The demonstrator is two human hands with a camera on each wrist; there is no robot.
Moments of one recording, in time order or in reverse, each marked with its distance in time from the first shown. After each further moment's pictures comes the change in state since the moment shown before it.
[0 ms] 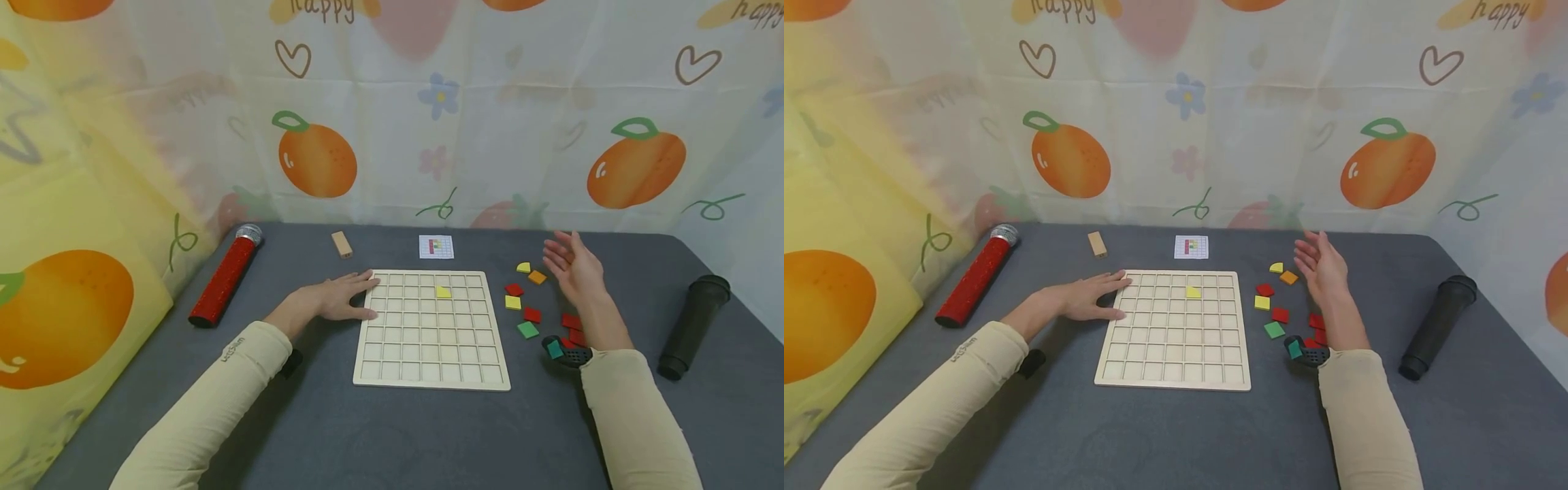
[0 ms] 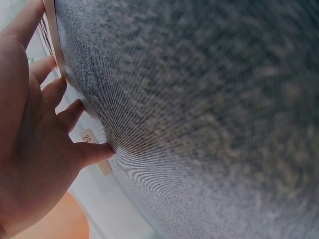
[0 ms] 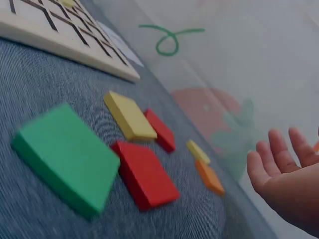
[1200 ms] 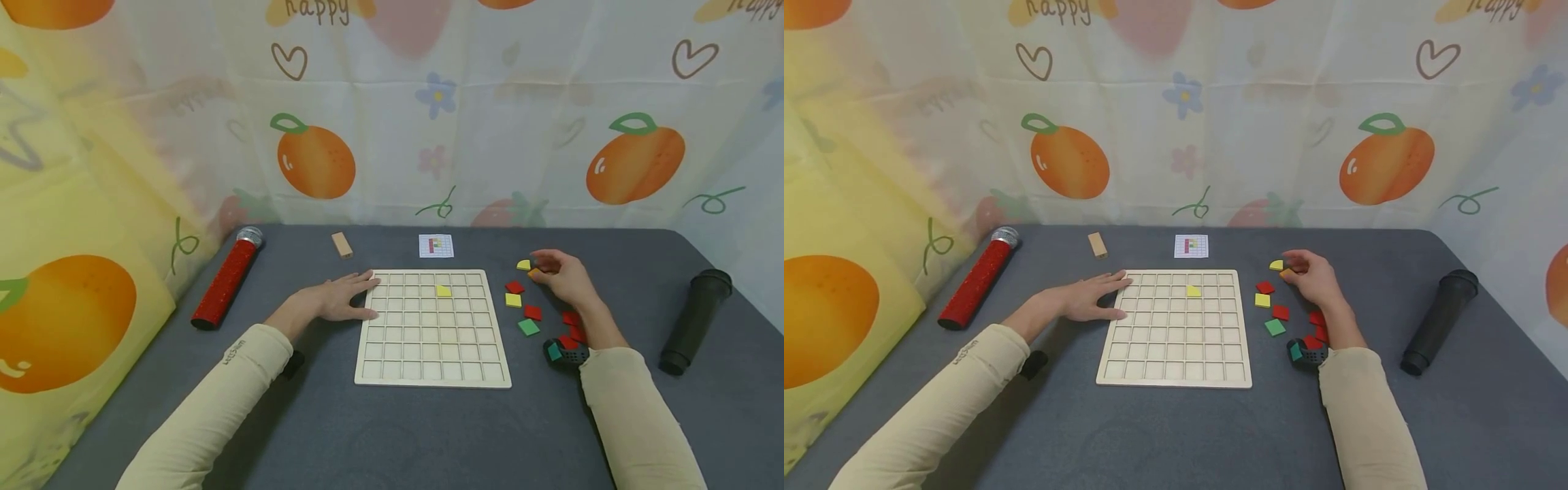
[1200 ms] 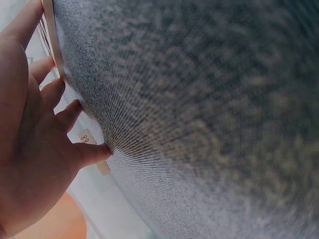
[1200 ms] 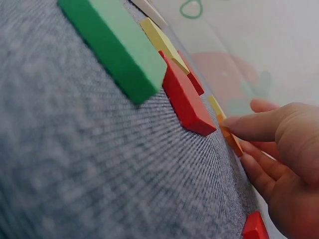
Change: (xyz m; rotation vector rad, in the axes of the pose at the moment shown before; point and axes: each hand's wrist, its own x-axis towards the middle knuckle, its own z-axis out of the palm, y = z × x) left_hand -0.002 0.002 -0.002 -0.007 -0.001 0.004; right_hand 0.011 0.020 -0.021 -1.305 -0.147 -0.195
